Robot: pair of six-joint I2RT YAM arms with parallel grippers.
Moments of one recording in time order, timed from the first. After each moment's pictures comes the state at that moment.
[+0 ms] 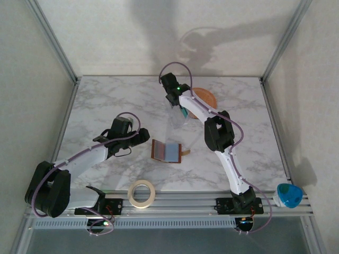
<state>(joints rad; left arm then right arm) -0.38 1.29 0.66 -0.22 0.14 -0.74 0.61 2.44 2.23 -0.72 0.53 -0.30</state>
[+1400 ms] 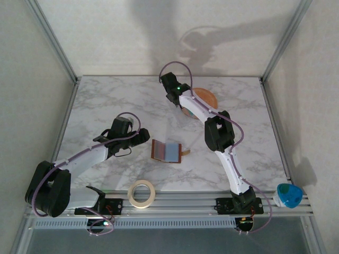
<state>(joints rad) -0.38 1.29 0.66 -0.22 0.15 -0.74 0.61 2.44 2.23 -0.71 0.55 -0.31</state>
